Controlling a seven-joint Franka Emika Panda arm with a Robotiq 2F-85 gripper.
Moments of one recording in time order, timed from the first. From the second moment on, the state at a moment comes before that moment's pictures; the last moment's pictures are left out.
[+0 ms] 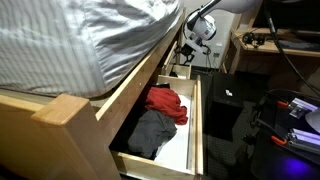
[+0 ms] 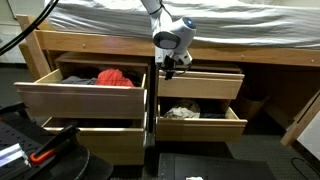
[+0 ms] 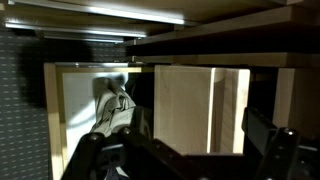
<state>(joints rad) -0.35 1.08 0.02 -1.28 0.79 2.46 0.09</state>
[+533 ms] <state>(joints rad) -0.33 1.24 0.01 -1.07 0.69 2.39 0.25</state>
